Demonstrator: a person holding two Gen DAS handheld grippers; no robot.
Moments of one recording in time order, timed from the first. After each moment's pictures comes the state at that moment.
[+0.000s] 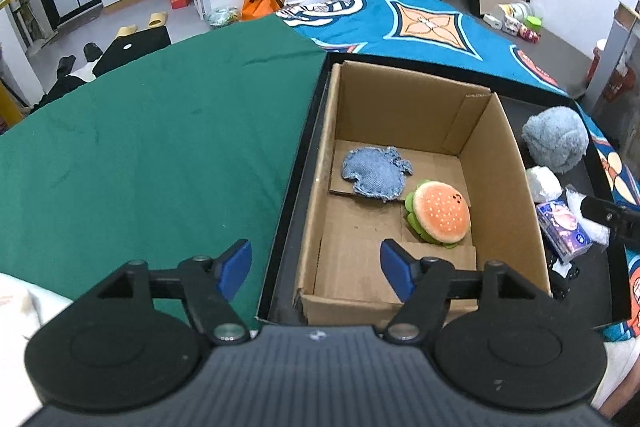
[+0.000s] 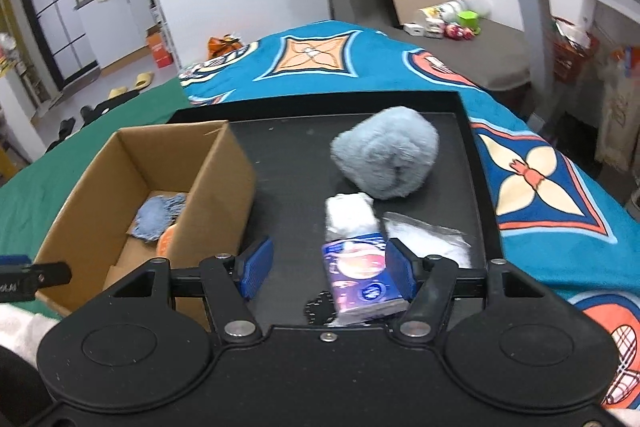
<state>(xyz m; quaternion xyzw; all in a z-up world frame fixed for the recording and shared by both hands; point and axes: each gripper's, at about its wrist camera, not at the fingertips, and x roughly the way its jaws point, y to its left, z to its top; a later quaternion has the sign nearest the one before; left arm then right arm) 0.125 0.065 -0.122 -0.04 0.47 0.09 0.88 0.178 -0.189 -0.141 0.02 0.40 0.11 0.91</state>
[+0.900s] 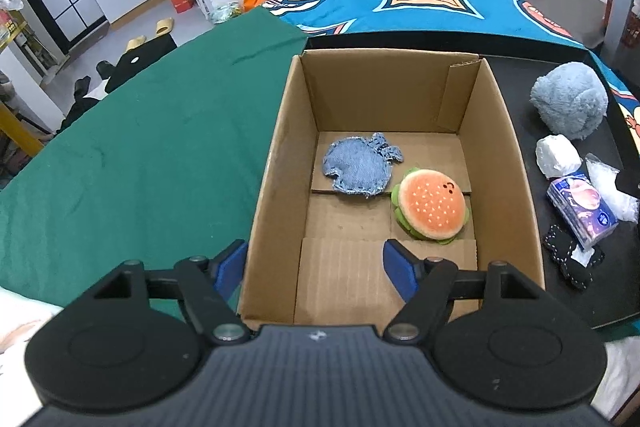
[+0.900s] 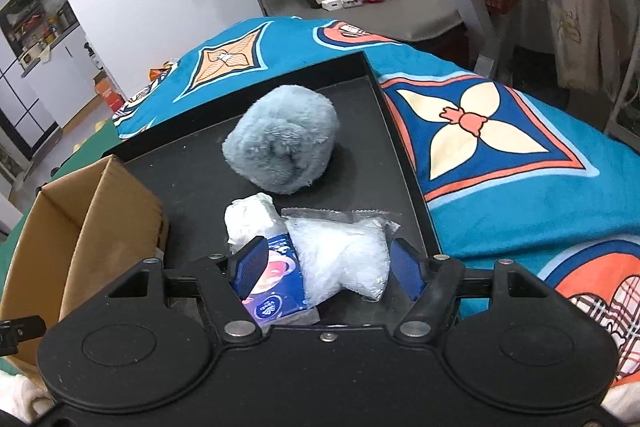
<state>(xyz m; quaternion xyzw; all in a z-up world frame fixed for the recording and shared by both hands) 0.156 0.018 -0.128 0.04 0.50 0.12 0.86 0.204 -0.261 -0.182 0.12 0.42 0.04 0.90</state>
